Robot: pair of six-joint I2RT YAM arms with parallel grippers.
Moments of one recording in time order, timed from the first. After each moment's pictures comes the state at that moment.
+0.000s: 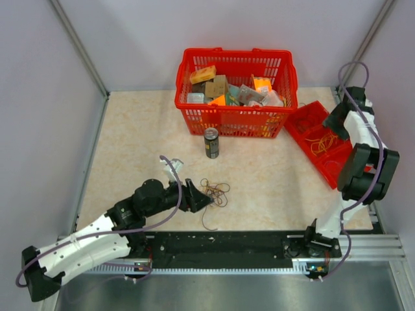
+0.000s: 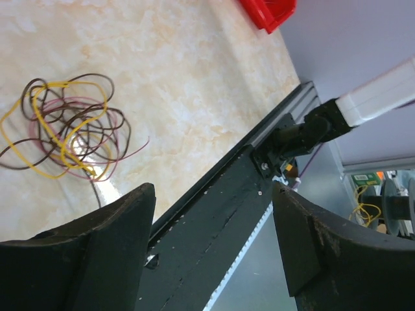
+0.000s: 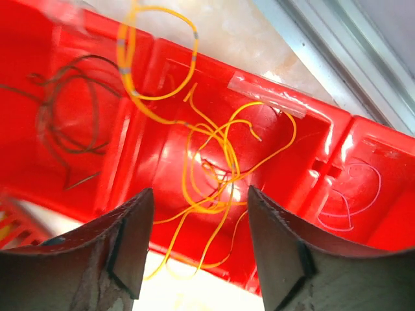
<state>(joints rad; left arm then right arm) -0.94 0.58 0.44 -0.15 0.11 -0.82 -0.28 1.83 1.47 -0.64 0.18 0.46</state>
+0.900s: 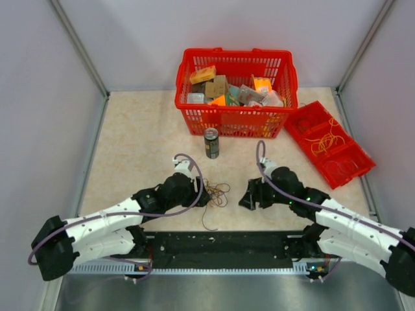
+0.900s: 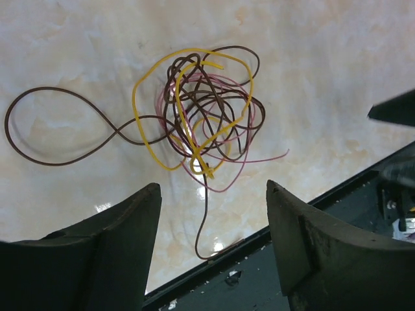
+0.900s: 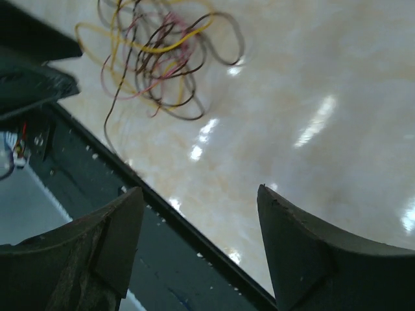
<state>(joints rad) -0.93 0.90 0.47 -0.23 -0.13 -0.81 0.67 0.80 0.45 -0.32 -0.20 0.54</state>
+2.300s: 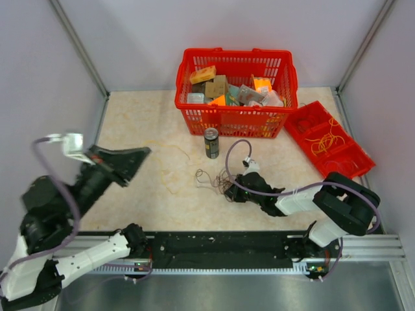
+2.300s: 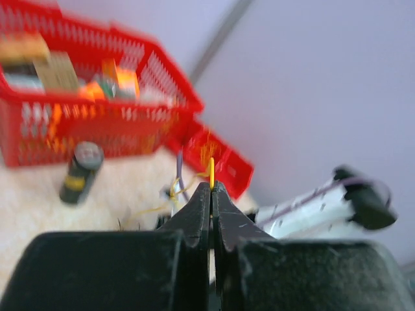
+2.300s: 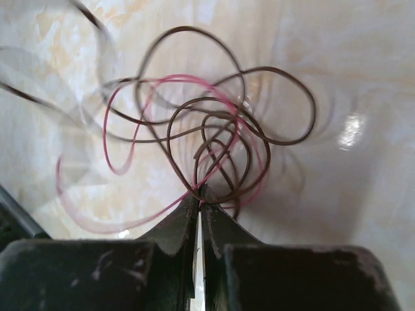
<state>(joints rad) -0.92 0.53 1.17 -0.56 -0.21 -0.60 0.92 1.52 0.41 0.51 0.10 0.89</state>
